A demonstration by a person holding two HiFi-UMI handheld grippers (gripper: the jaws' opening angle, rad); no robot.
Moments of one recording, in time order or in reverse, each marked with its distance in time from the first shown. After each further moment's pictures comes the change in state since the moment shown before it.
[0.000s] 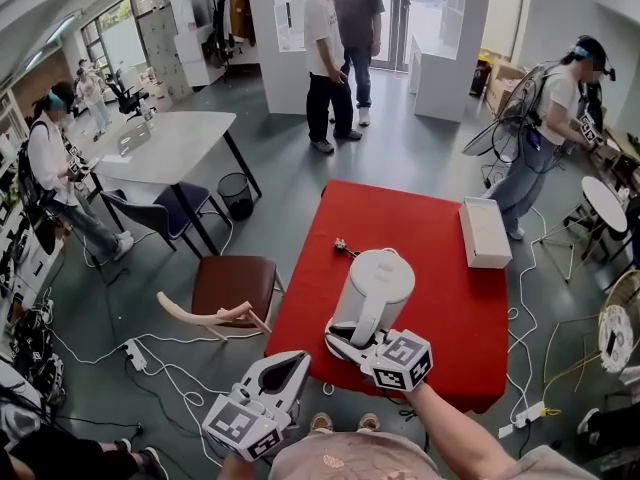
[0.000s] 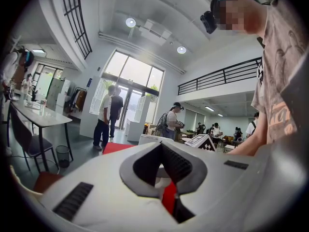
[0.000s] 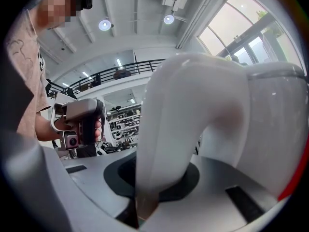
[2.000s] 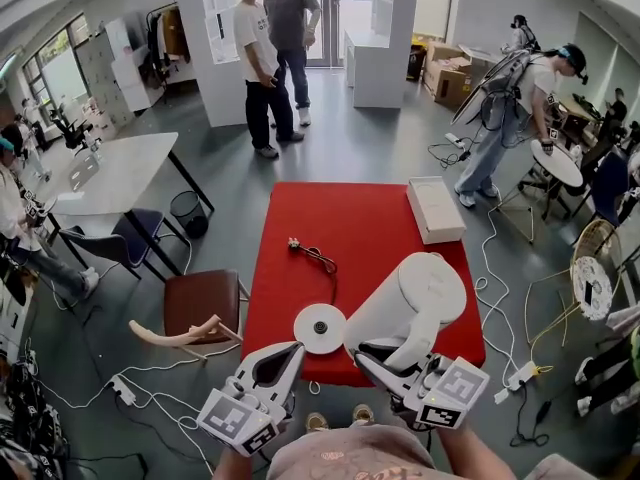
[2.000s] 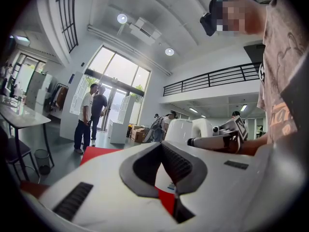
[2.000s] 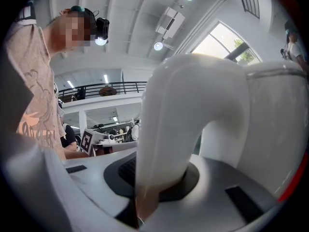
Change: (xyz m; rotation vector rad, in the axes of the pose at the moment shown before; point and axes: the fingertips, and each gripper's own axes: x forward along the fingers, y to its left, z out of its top) left arm 0.033 -0.048 0.009 0.033 -0.015 -0.204; right arm -0.163 0.063 0.063 0.039 -0.254 -0.253
